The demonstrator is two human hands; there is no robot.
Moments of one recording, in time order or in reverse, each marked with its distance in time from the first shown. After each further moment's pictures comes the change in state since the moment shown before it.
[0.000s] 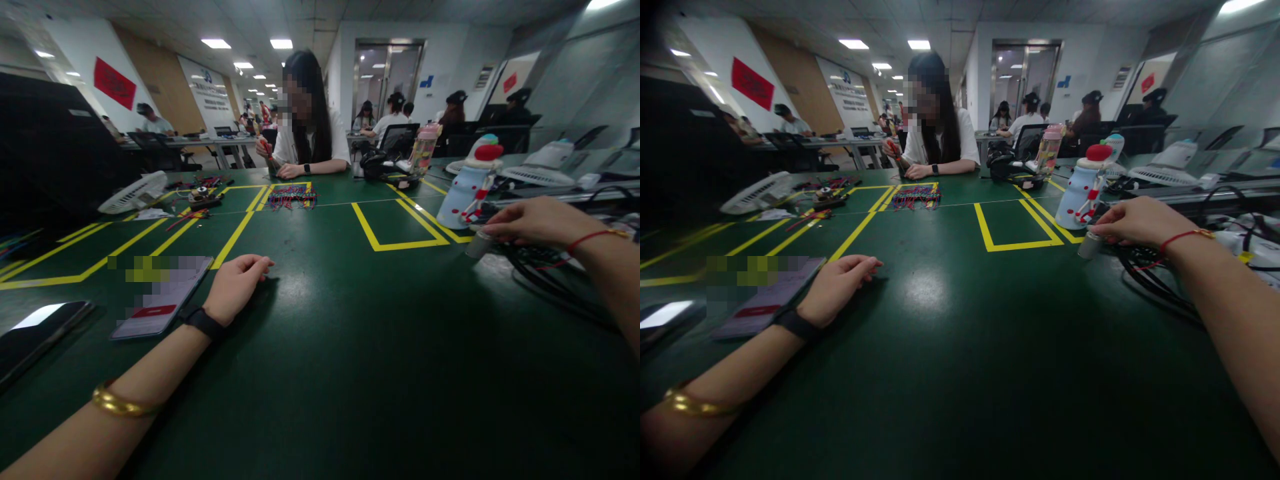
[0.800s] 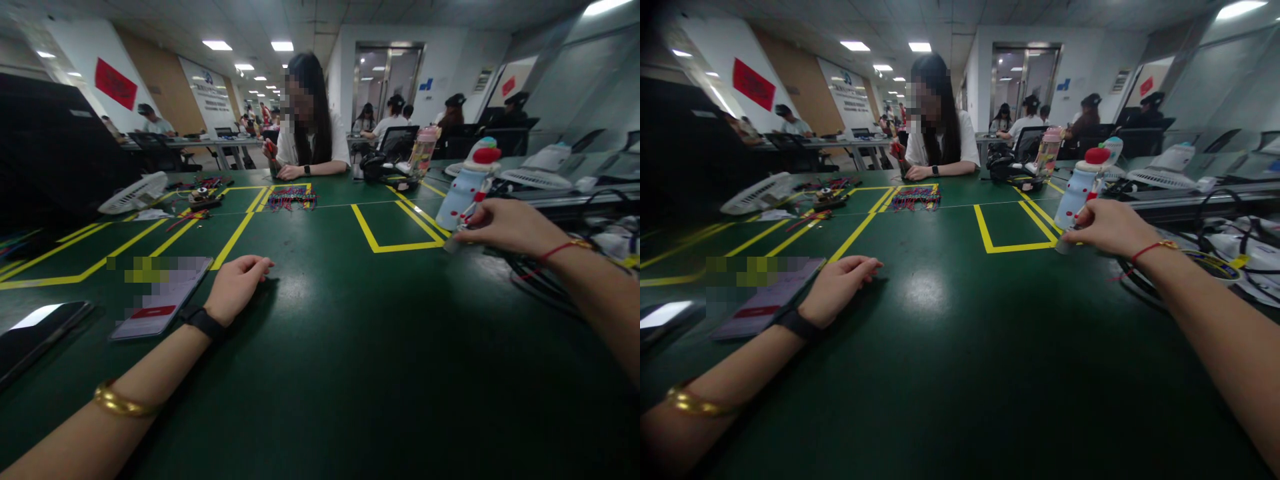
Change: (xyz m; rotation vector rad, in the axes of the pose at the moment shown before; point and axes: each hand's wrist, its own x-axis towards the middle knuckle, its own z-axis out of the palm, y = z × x) left_hand 0.000 0.004 0.000 0.013 0.000 -0.009; right_hand -0.020 -0.039 0.021 -0.238 0.233 -0.284
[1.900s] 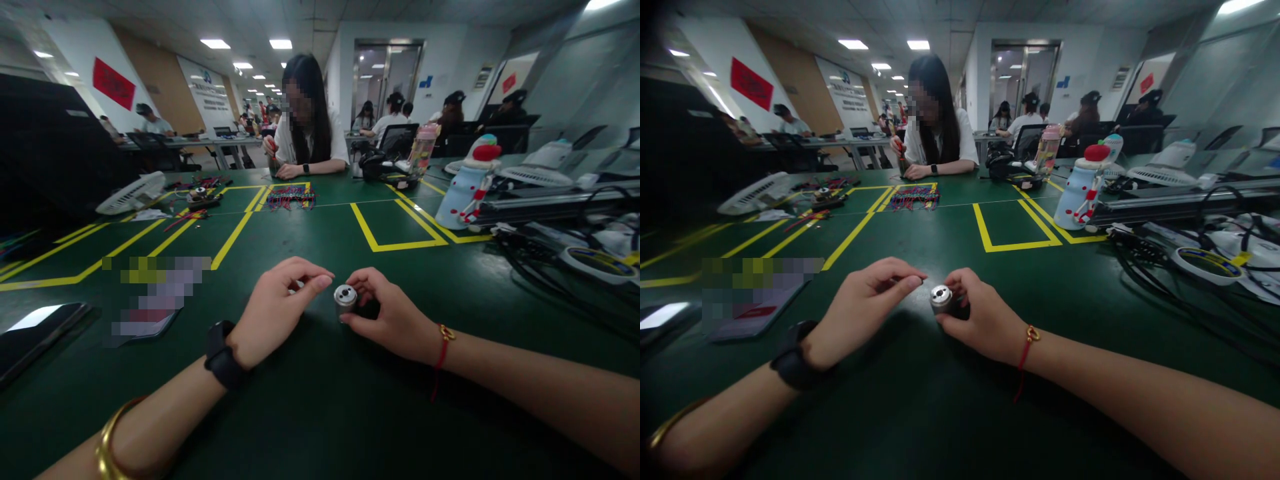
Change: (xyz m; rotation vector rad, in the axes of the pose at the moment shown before) left_hand -0.056 0.081 0.026 -0.030 -0.233 0.402; right_hand -0.115 -0.163 0.073 0.968 -0.210 -0.526
